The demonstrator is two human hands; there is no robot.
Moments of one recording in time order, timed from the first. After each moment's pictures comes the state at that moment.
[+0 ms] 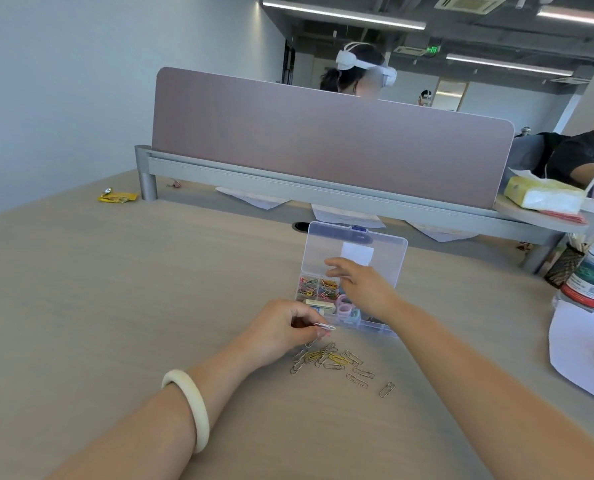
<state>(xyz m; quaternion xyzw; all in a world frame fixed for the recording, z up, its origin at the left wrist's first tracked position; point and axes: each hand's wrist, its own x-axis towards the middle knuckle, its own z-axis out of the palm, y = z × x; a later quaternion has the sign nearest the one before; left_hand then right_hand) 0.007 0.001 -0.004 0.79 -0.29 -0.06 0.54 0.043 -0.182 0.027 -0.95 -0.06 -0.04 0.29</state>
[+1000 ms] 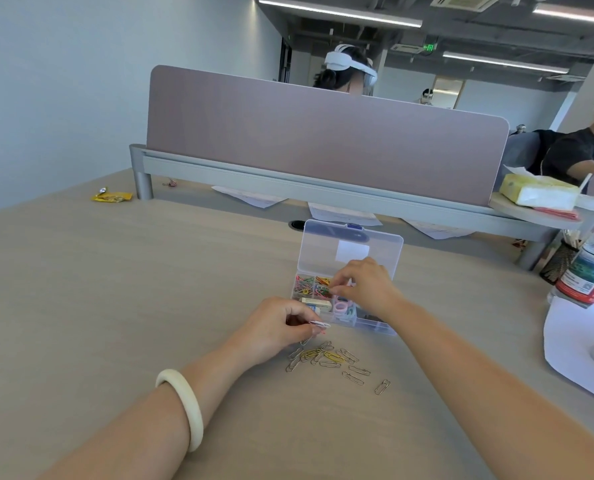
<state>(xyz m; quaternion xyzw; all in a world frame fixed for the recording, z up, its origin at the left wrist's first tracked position) 0.009 0.001 -0.006 0.80 -0.28 -0.06 0.54 0.045 -0.193 0.027 -0.99 -0.06 -0.09 0.12</state>
